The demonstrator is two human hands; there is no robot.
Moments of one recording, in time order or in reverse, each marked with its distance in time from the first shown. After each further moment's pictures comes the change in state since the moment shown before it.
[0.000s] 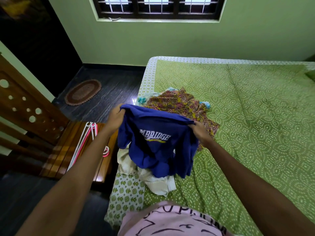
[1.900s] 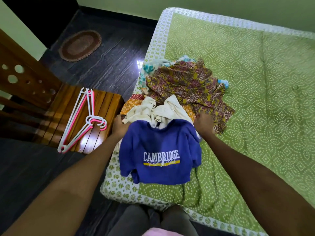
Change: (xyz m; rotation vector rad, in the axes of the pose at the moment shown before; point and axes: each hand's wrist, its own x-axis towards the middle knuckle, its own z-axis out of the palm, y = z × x) left_hand 0.009 -0.184 0.072 -0.050 0.065 -0.525; right_hand 0.104 0.078 0.040 -0.816 0.188 0.033
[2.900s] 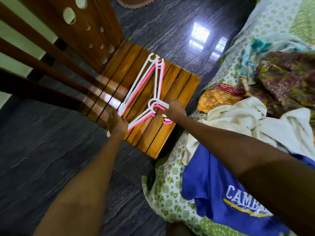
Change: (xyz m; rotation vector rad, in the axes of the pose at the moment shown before) left_hand 0.168 -0.271 -0.190 0.337 0.332 -0.406; right_hand -0.005 -0.366 0.344 -0.205 -0.523 -0.539
